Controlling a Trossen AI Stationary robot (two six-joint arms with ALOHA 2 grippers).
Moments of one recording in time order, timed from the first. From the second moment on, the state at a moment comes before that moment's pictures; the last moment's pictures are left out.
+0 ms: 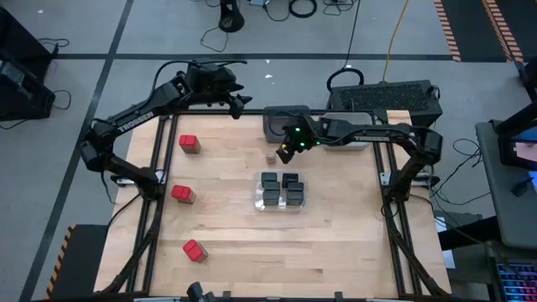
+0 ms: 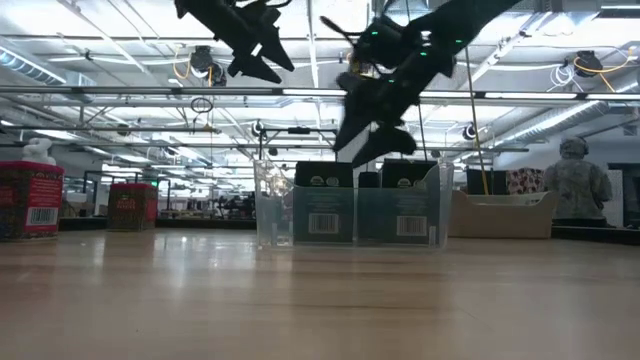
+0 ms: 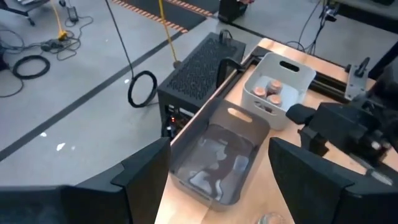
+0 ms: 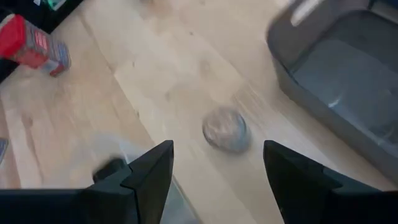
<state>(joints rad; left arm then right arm) 0.64 1.42 1.40 -0.47 0.13 -0.02 -0.35 1.68 1.18 -0.32 -0.11 0.49</state>
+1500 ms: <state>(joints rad) 0.69 1.33 1.31 -0.46 0.21 0.03 -0.29 2.16 1.73 -0.77 0.04 0.51</state>
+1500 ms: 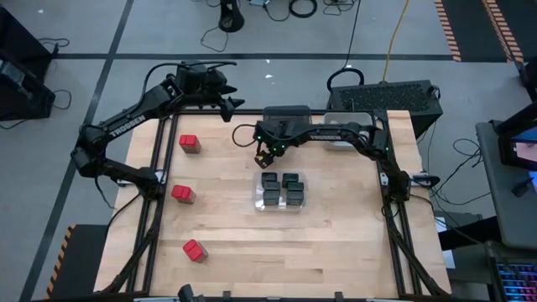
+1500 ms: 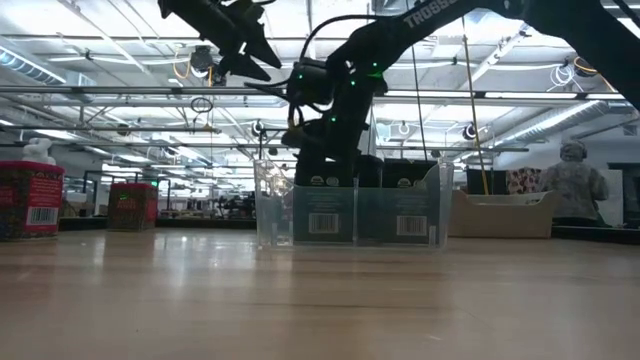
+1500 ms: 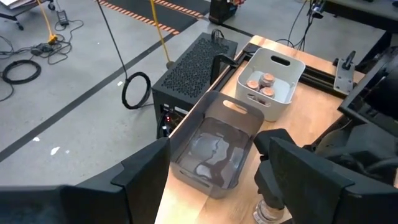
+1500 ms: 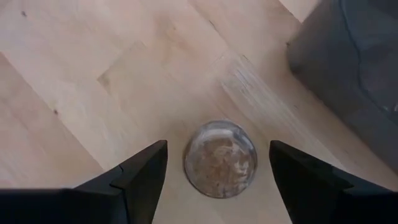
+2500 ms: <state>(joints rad) 0.69 1.33 1.31 -0.46 0.21 0.03 -0.29 2.20 1.73 -0.78 0.05 0.51</state>
